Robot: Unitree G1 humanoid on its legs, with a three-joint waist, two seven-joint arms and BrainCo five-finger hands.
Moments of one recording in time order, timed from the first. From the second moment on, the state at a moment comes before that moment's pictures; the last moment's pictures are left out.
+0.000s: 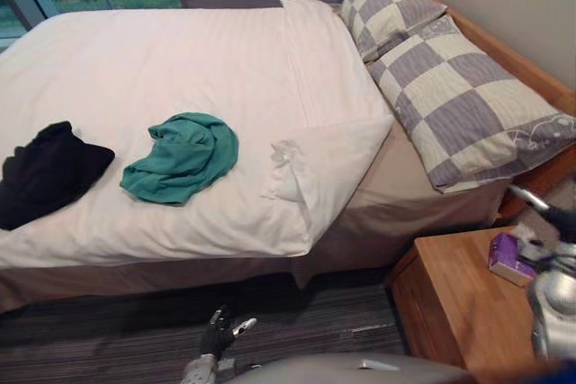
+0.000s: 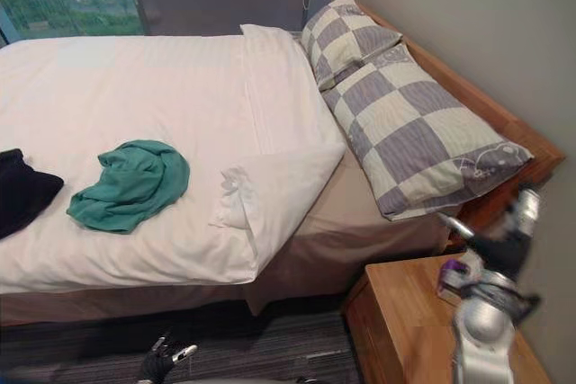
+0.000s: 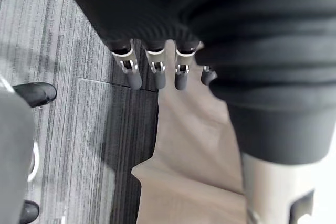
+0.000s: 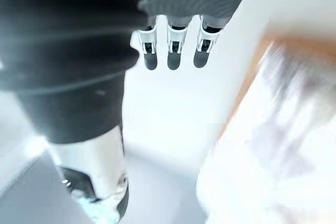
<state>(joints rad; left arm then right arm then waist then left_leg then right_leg) 0.25 0.10 0.12 0.92 -0.11 -0.27 -0.07 0.14 -0.32 -0.17 -0.18 -0.04 -0.18 -0.27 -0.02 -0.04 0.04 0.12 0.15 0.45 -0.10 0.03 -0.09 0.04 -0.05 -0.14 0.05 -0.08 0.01</state>
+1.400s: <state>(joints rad) -0.03 0.23 -0.16 0.80 -0.27 -0.23 -0.16 -1.05 -0.68 0.22 0.81 -0.34 0.15 -0.12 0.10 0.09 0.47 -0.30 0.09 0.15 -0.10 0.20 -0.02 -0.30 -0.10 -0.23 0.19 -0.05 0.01</state>
